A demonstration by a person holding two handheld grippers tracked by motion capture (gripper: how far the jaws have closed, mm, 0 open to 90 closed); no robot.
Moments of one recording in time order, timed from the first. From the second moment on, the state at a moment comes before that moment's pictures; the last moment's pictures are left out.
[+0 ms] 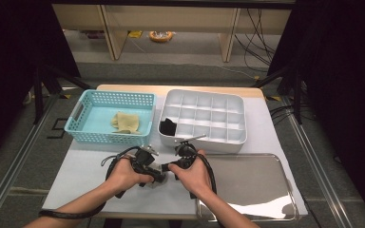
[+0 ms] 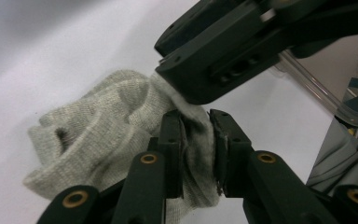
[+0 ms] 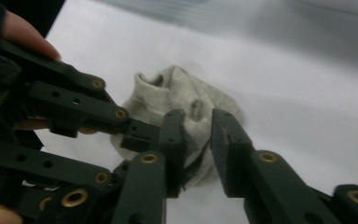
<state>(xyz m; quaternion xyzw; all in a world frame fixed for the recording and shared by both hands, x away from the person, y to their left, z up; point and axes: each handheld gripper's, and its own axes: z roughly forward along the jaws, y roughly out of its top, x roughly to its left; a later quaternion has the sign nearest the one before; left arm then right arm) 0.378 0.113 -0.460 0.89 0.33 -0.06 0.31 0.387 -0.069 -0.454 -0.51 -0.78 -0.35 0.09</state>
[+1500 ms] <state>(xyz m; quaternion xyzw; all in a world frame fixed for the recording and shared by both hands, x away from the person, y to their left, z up) 0.400 0.226 -0.470 0.85 0.45 -0.04 0.26 0.385 -0.058 -0.455 -0.48 -0.82 -0.32 0.04</state>
